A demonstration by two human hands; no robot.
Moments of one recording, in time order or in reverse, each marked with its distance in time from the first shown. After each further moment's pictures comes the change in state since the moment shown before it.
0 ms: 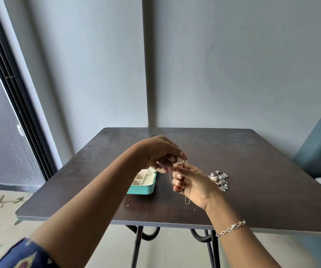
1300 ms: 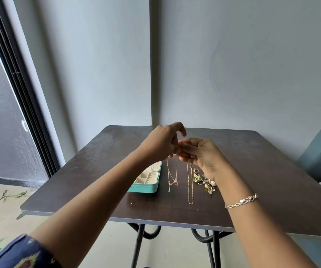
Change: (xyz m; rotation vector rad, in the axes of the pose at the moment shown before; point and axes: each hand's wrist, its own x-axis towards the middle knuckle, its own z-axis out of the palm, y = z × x) left_hand 0.000 -0.003 -0.002 0.692 0.404 0.524; right_hand 0.014 -0.057 0.027 -0.428 0.191 -0.205
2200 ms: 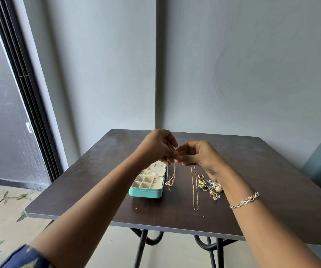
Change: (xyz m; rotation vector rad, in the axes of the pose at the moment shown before) left_hand -0.008 -0.025 -0.009 -0.620 -0.004 -0.299; right_hand 0.009 -0.008 0.010 -0.287 -0.112 -0.025
